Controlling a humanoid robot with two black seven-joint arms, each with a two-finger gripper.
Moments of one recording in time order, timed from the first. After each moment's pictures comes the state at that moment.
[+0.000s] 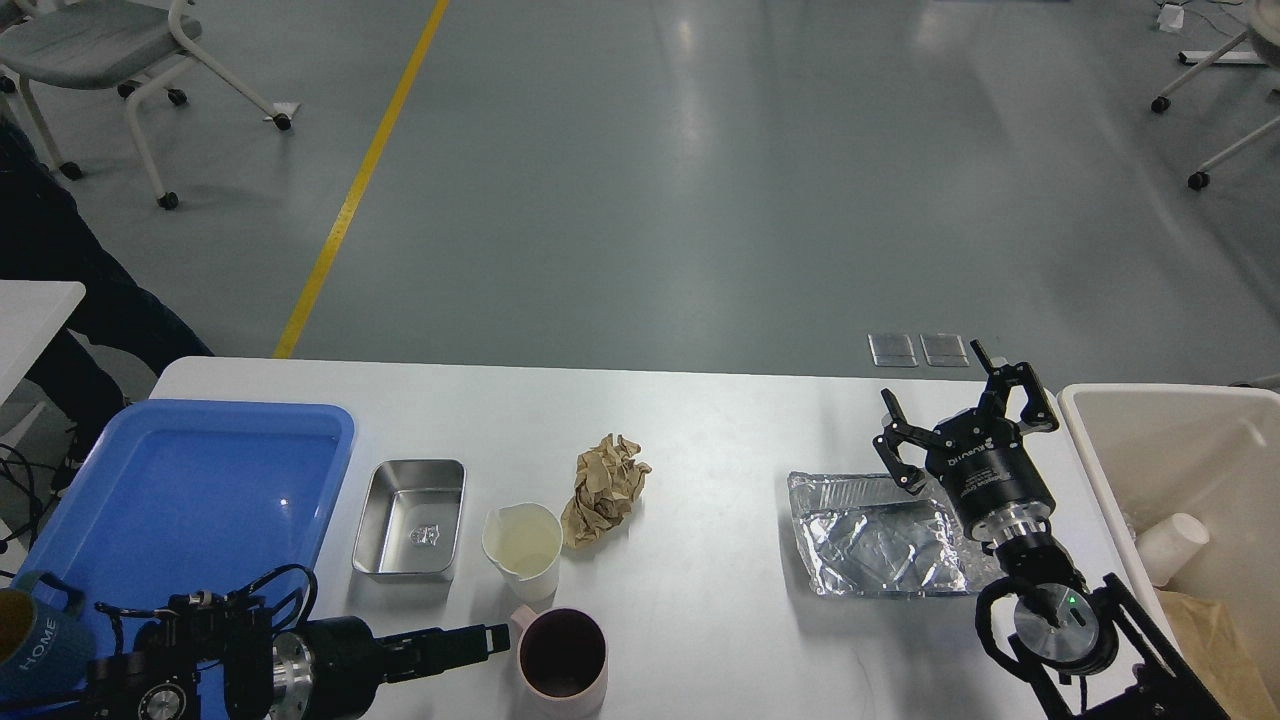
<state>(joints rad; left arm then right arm) -0.24 0.70 -0.51 -1.67 1.33 -0.29 0.11 0.10 -0.08 1.44 1.23 -0.30 0.26 0.13</state>
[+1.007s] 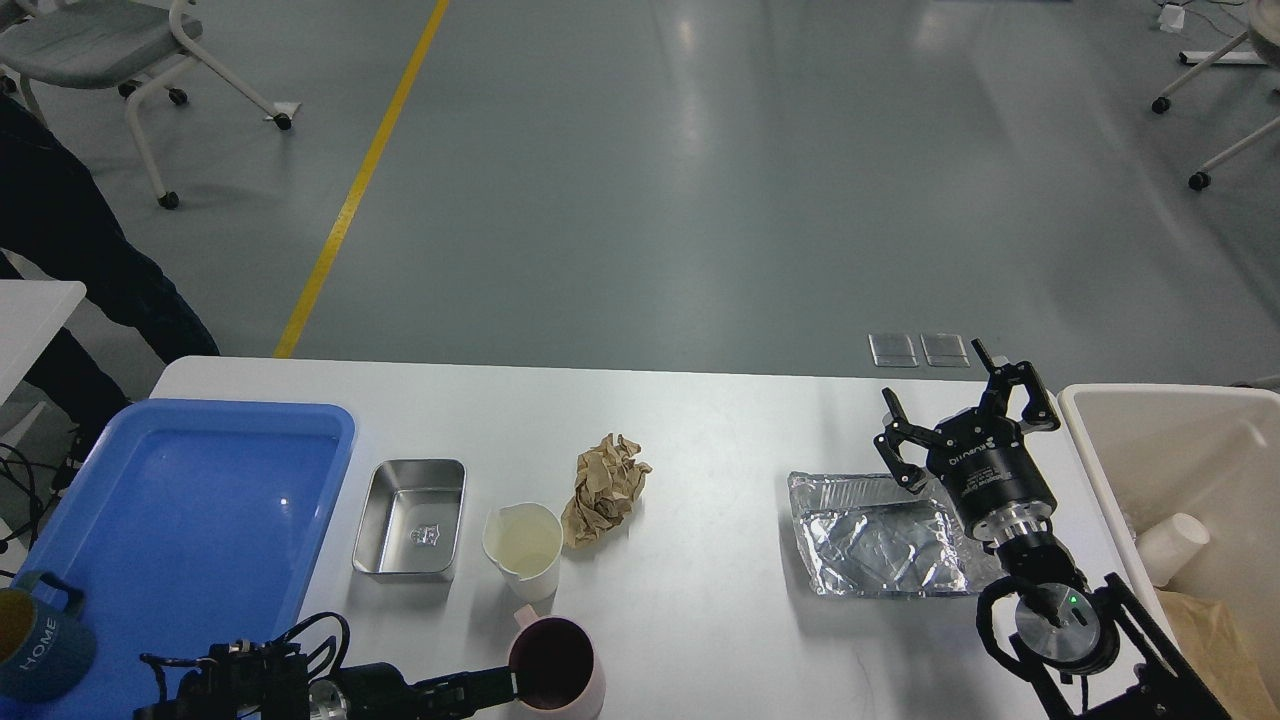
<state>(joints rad) -0.17 0.59 -0.51 -1.61 1.34 -0.28 0.13 0.10 -0.08 1.44 1.23 -0.30 0.26 0.13</state>
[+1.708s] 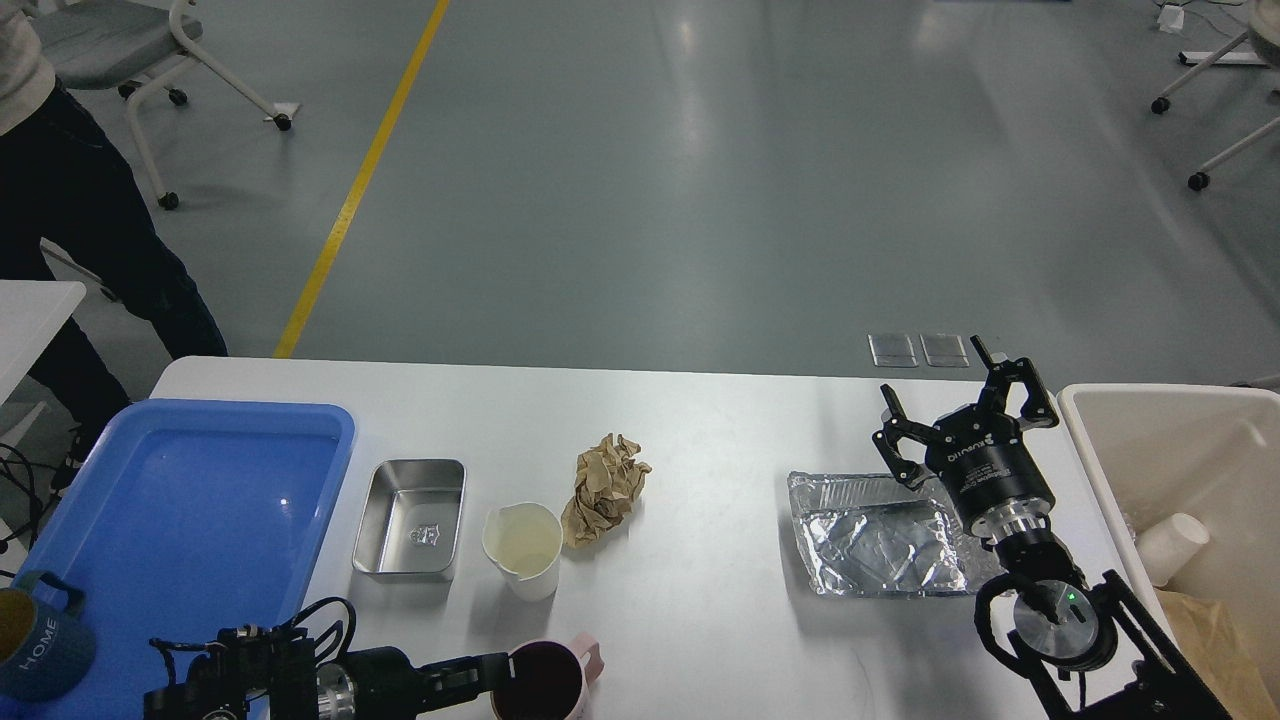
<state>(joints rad) -0.20 0.57 -0.51 -1.57 1.34 -0.28 0.11 0.11 -0.08 1.44 1.23 -0.30 0.26 0.13</state>
